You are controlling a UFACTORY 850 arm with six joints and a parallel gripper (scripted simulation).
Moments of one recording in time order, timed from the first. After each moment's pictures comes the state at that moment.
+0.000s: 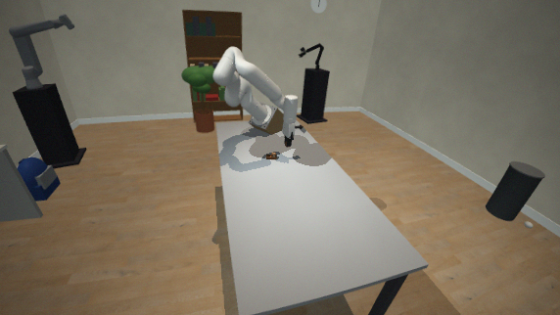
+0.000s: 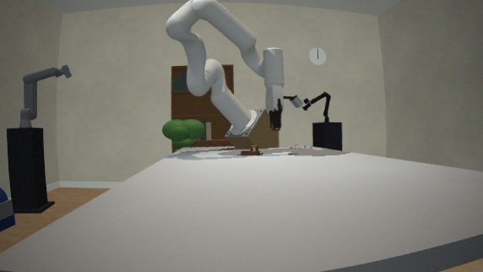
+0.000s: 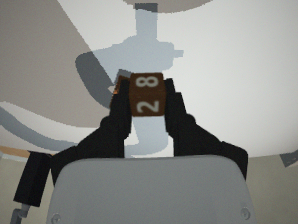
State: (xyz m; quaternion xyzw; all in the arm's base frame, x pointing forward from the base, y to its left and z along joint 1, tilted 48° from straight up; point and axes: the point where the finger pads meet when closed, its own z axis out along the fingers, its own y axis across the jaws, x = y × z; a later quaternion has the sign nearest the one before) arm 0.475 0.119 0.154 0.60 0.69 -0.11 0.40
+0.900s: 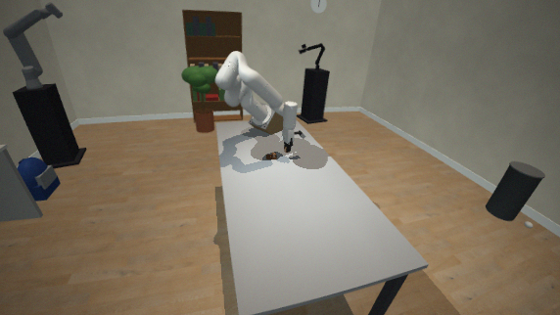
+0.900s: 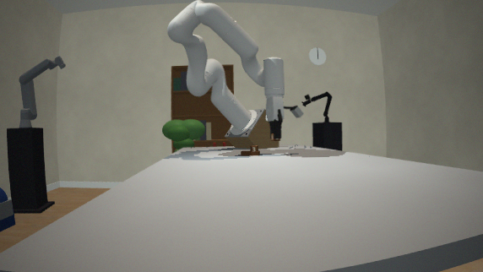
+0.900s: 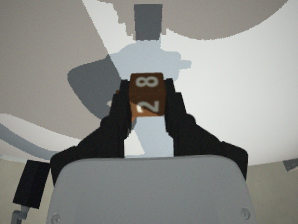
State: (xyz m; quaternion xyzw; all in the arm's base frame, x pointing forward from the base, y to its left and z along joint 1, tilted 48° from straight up) arm 0.491 0.091 0.126 0.60 0.69 -0.11 0.40
